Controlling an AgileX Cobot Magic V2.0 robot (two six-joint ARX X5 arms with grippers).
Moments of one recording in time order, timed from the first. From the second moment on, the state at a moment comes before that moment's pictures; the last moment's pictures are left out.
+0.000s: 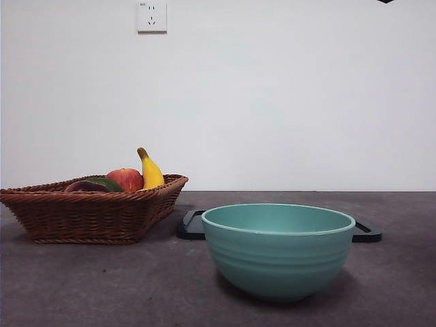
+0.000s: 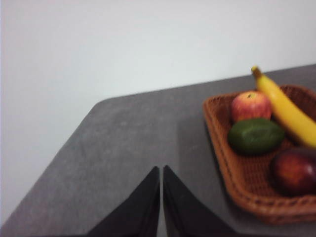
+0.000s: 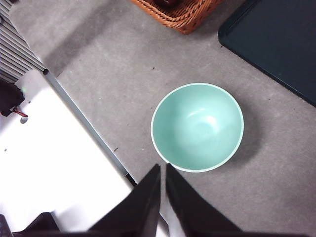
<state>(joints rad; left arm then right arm) 0.07 0.07 0.12 -0.09 0.01 0.19 0.60 0.85 0.99 -0.95 -0.39 0.08</state>
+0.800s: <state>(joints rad) 0.07 0.01 0.03 -0.18 -0.01 0.19 0.60 0.85 0.99 -0.95 -0.39 0.08</state>
